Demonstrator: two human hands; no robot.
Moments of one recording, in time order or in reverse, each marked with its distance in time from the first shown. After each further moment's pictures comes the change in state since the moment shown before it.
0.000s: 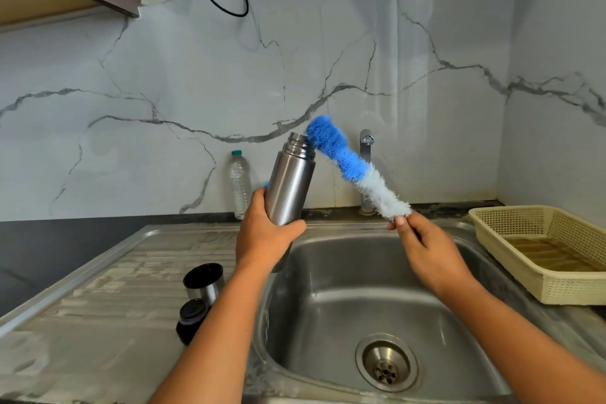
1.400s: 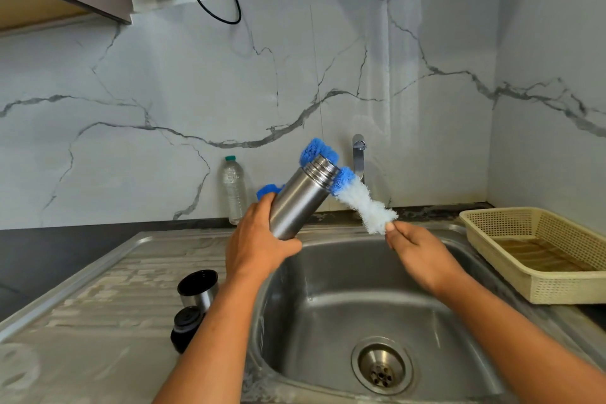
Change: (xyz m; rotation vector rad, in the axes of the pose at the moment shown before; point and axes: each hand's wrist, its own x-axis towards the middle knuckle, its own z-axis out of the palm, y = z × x) left_hand -0.001 0.001 -0.007 0.456 -0.058 0.147; right_hand 0.005 -0.008 -0.009 -0.069 -0.156 0.061
